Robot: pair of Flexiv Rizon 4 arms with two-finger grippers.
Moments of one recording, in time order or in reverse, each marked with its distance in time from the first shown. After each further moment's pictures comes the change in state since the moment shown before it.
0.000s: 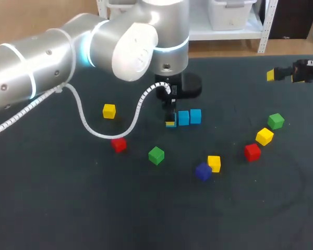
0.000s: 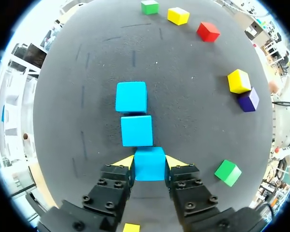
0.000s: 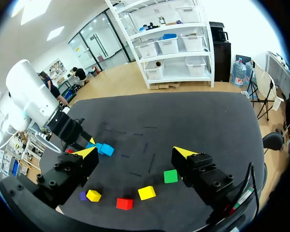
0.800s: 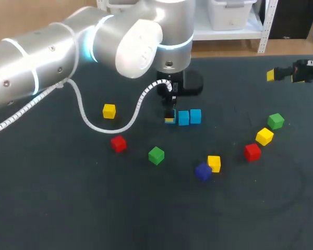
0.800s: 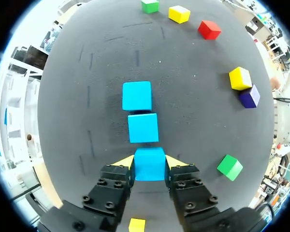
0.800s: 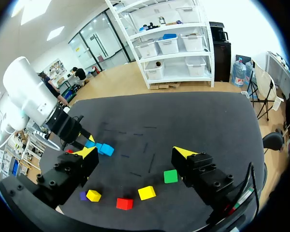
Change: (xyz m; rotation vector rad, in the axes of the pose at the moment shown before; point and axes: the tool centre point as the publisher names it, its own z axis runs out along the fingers) left arm 0.003 0.005 -0.008 -0.025 0.040 0.024; right arm 0.000 0.000 0.000 0.000 0.000 0.000
